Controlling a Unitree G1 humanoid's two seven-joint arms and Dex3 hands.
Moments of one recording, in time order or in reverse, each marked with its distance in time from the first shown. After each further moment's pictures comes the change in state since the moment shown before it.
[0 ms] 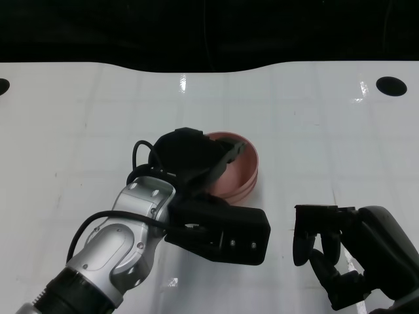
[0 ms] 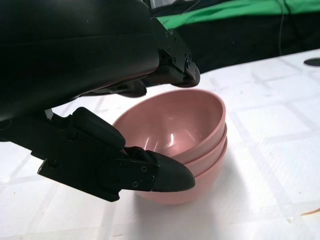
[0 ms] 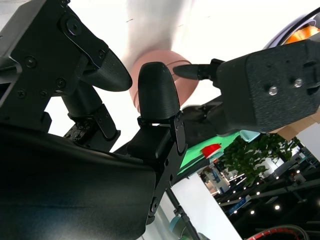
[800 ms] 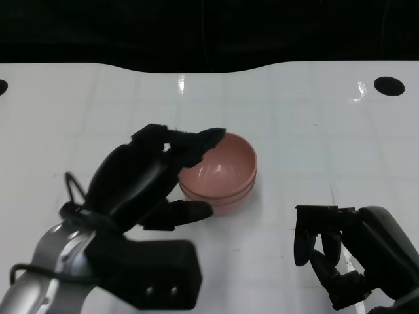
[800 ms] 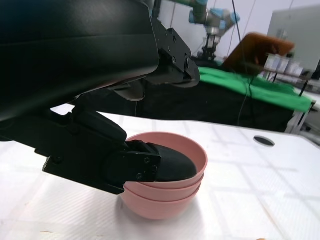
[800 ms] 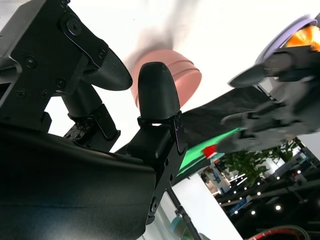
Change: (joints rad) left arm 0.347 0.141 0.290 -0.326 -0.288 -0.301 0.154; right arm -0.008 -0.004 -0.001 0.034 0.006 -0.014 0.001
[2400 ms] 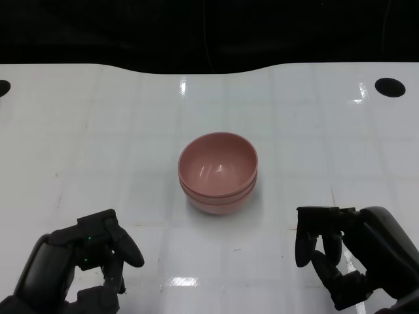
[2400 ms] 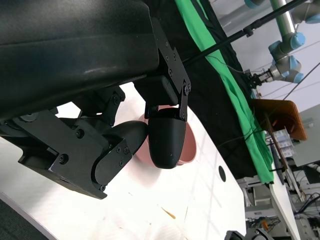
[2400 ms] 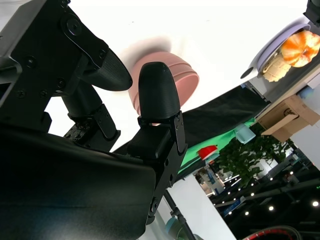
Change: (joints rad) left arm 0.528 -0.142 0.290 -0.198 -0.665 -0.038 -0.102; right arm -0.015 -0.018 -0.004 0.037 0.017 -0.052 -0.005
